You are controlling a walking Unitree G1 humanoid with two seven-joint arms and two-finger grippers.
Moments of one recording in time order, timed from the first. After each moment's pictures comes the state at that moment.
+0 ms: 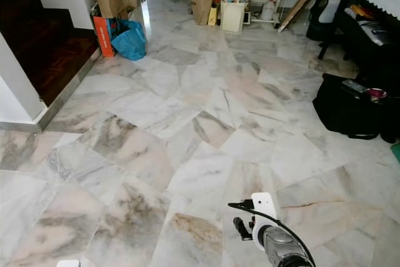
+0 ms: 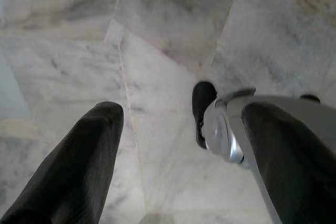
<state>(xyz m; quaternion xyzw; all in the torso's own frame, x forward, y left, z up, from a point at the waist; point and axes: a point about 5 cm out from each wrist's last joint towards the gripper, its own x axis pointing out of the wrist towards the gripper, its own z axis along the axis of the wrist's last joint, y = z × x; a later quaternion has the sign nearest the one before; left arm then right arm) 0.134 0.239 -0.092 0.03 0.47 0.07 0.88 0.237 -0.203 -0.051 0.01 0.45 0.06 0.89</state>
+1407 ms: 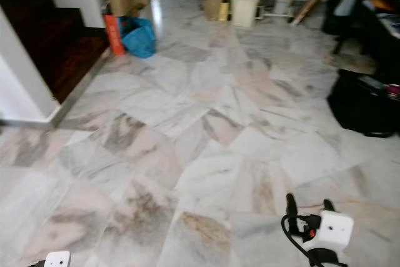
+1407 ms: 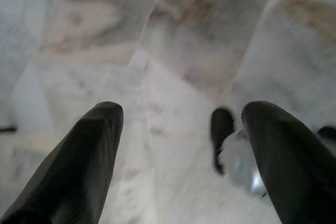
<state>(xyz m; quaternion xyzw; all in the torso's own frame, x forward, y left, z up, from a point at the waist) 0.150 0.248 -0.082 0.03 0.43 0.09 0.90 0.185 -0.256 0.041 0.00 0.02 -0.07 1.00</state>
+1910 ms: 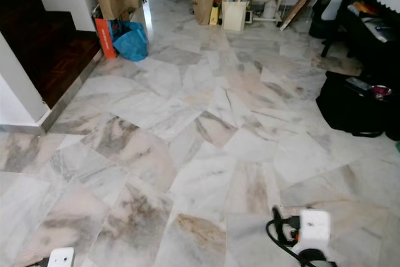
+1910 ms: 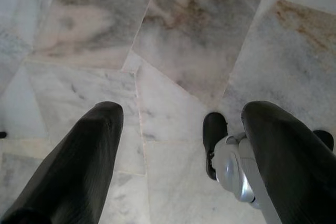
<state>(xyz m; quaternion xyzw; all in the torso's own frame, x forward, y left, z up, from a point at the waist) 0.147 0.246 -0.083 0.02 0.43 0.10 0.90 0.183 -0.251 -0.038 -0.05 0.32 -0.04 0.95</state>
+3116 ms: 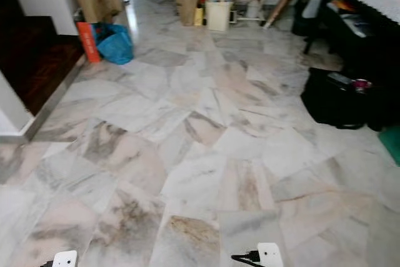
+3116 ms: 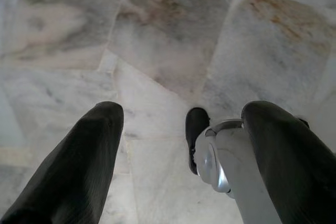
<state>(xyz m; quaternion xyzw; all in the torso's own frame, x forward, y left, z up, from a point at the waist) 0.143 0.236 -0.089 -0.01 0.45 0.10 0.89 0.148 -0.207 -0.096 0.00 0.52 0.00 0.85</state>
